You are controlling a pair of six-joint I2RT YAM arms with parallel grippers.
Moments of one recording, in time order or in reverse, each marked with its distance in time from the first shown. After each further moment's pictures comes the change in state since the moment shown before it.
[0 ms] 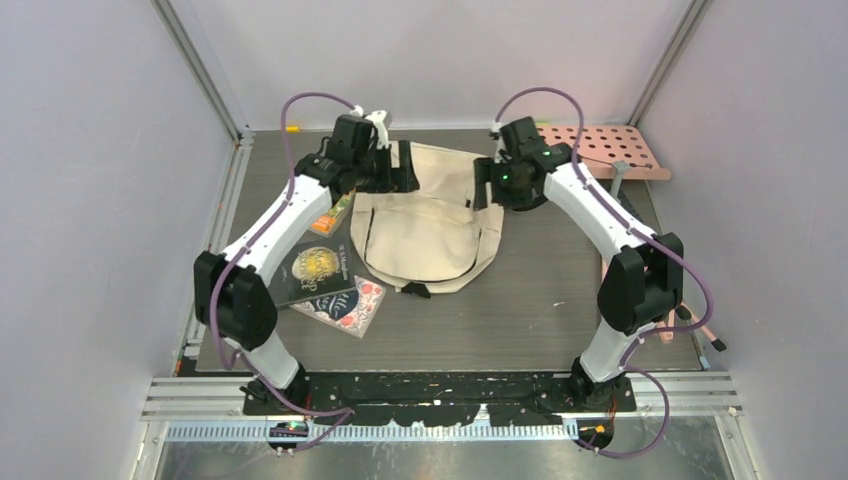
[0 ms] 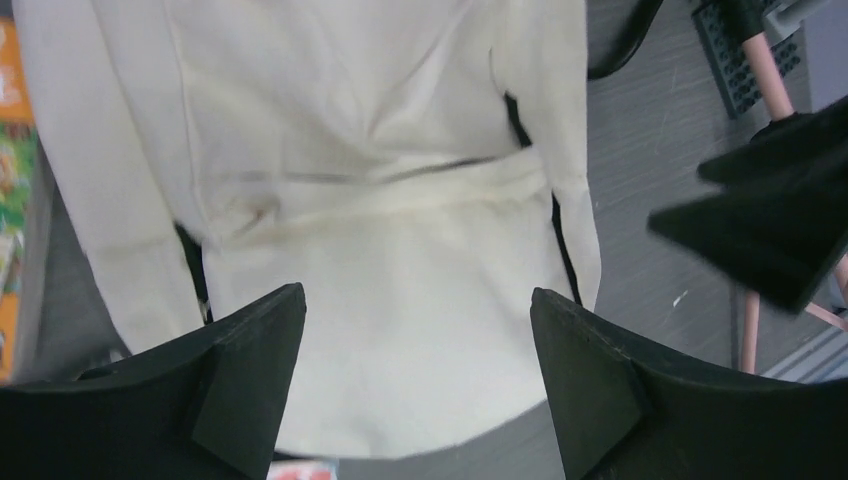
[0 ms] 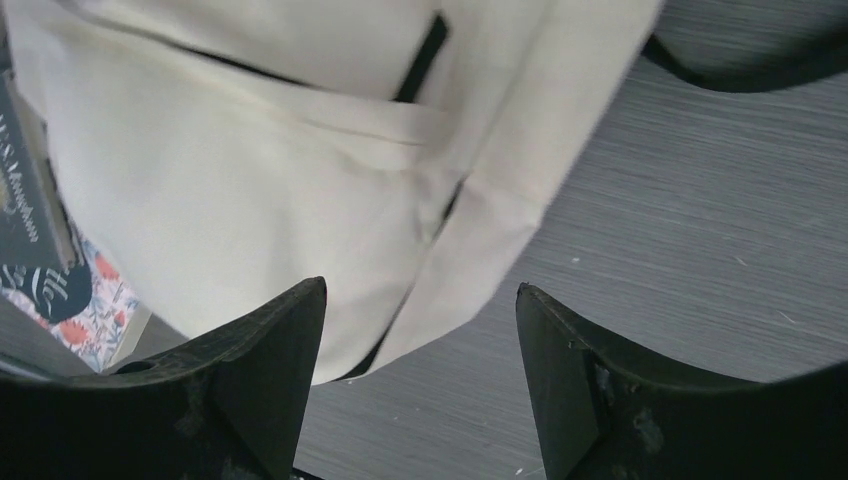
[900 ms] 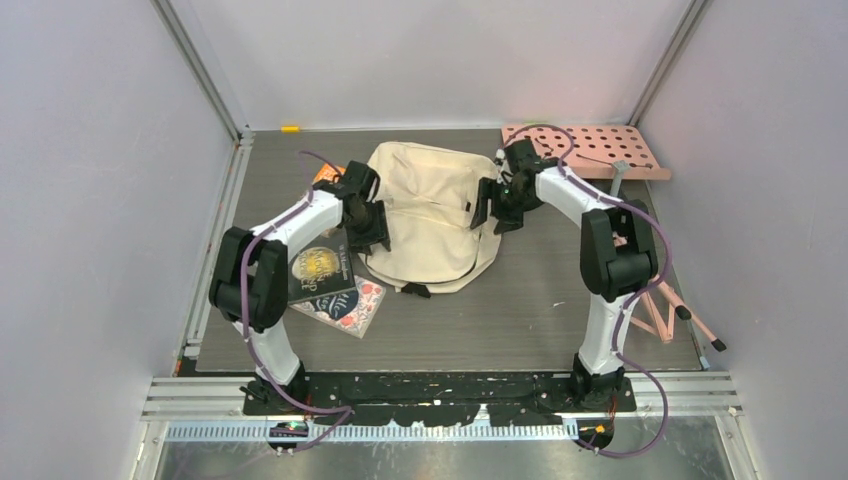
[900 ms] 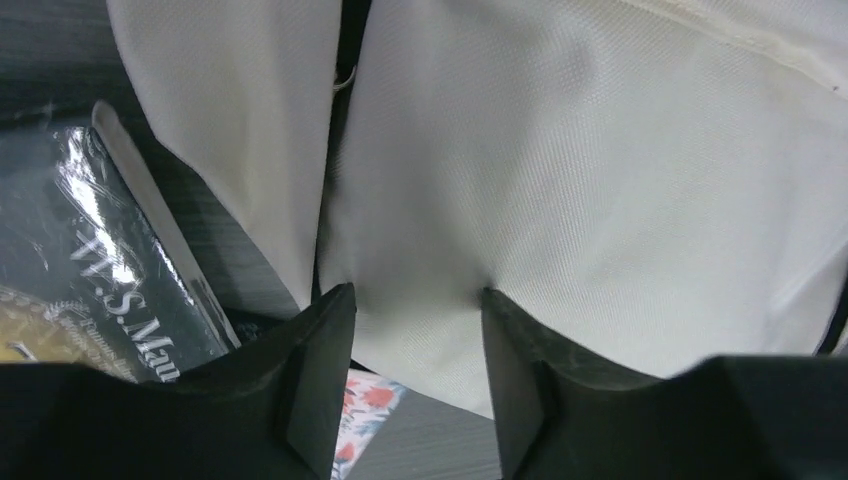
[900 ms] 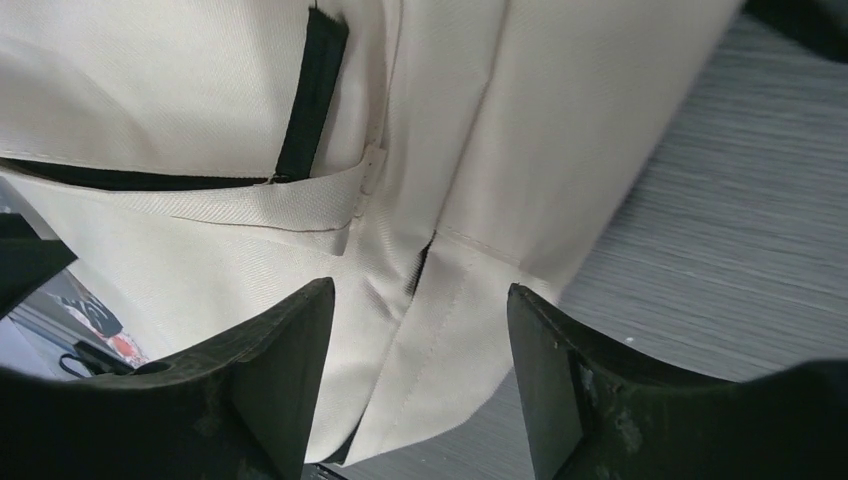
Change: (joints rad) left arm 0.044 0.059 -0.314 -0.144 -0.097 -0.241; right arm -0.161 0.216 -0.109 0.158 -0.253 0.095
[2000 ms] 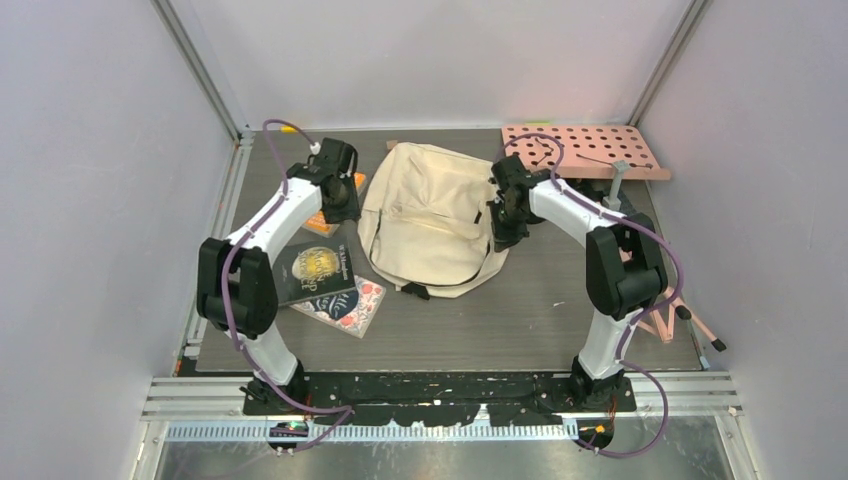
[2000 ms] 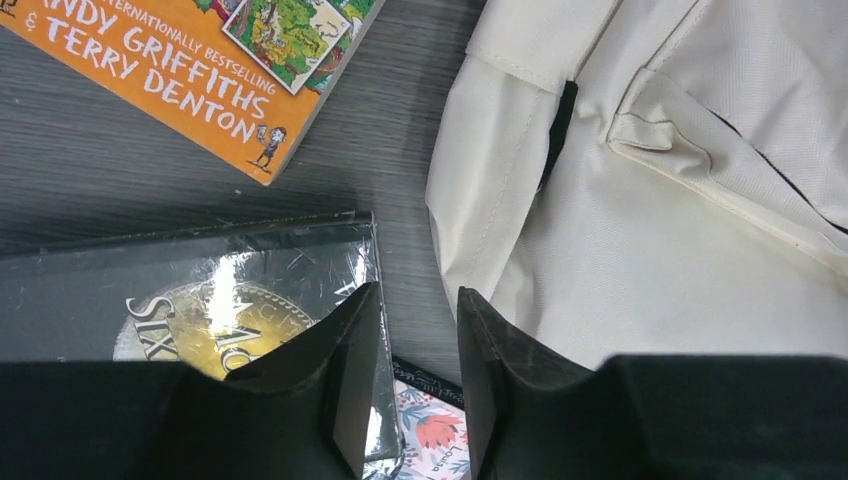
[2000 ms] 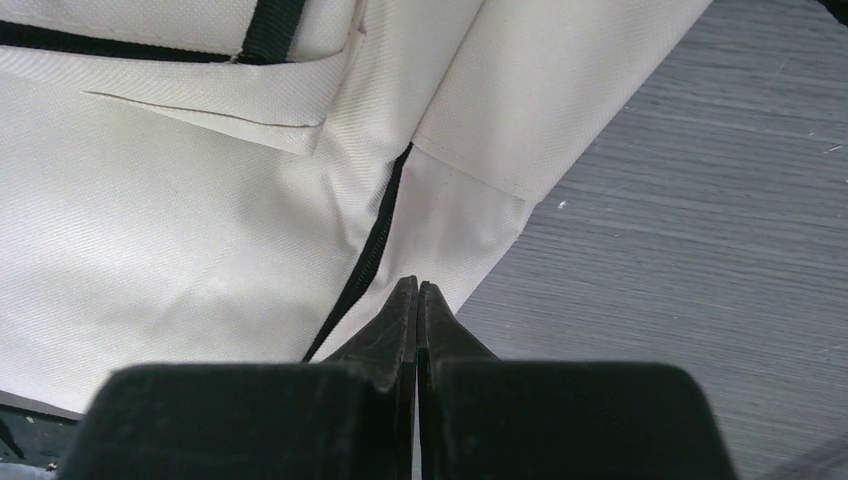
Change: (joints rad) left arm 0.080 -0.048 0.116 -0.040 -0.239 0.138; right arm 0.117 -0.109 -0.119 -0.124 0.275 -0.087
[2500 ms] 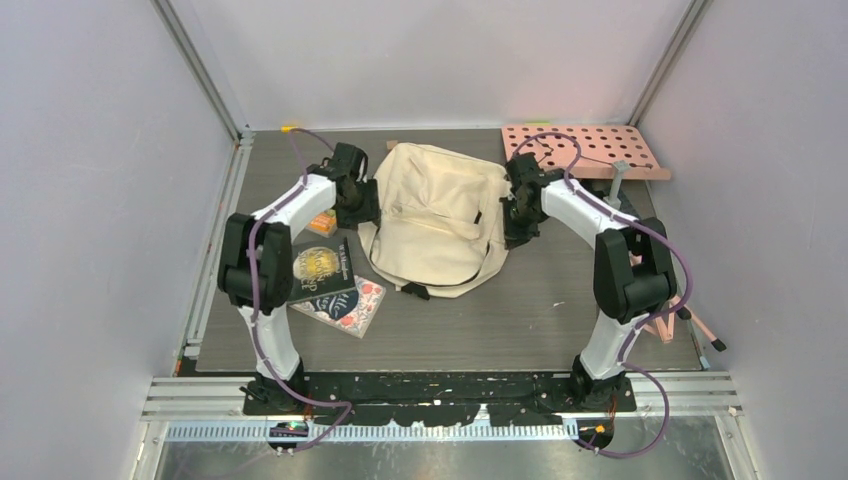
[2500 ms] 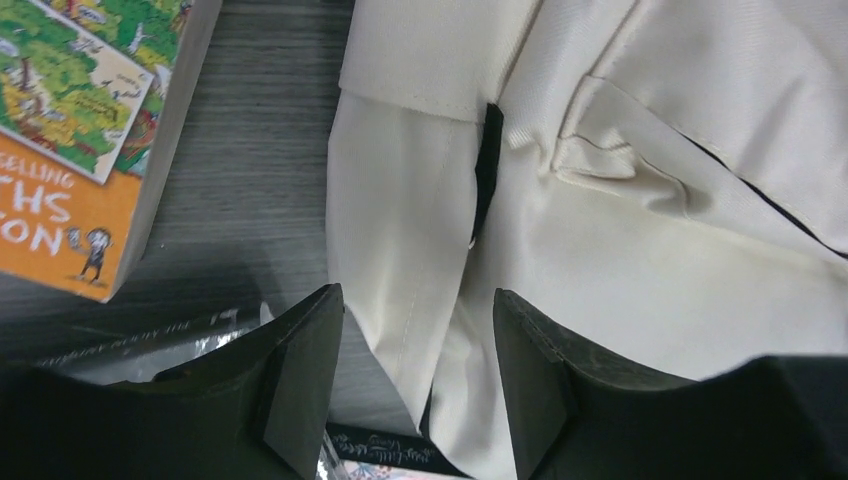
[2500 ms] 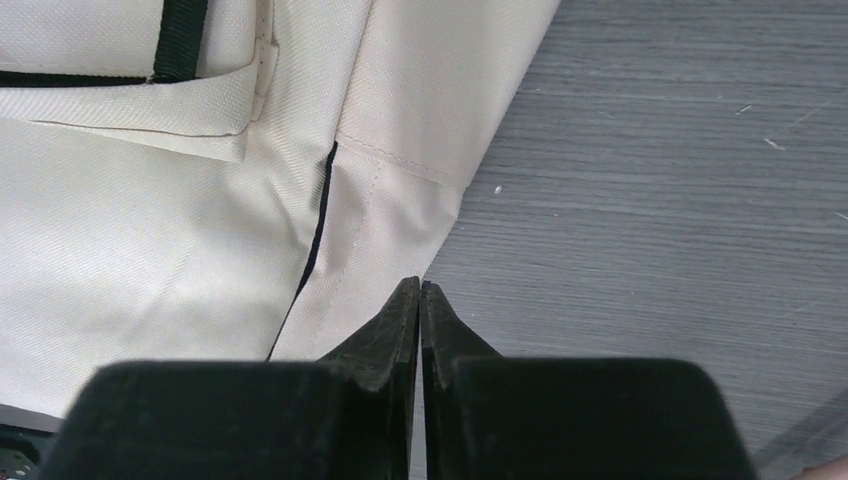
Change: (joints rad) left arm 0.014 0.161 0.024 0.102 0.199 0.048; right arm -0.050 -0.036 -0.034 0.001 0.018 0.036
